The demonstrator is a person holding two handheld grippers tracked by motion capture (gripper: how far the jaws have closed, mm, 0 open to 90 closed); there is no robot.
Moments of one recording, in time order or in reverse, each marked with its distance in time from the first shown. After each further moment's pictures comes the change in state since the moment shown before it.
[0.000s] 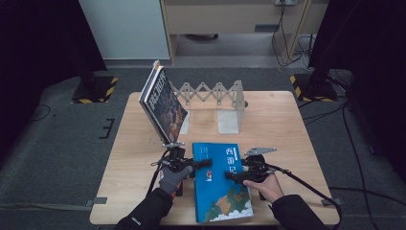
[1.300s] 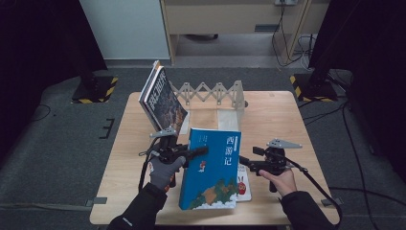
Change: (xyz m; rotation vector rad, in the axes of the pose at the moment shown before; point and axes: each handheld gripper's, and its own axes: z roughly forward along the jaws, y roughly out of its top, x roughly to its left) left arm -0.060 0.047 -0.050 -0.094 -0.005 0.195; right arm -0.028 0.010 -0.045 -0.242 -0.034 0.056
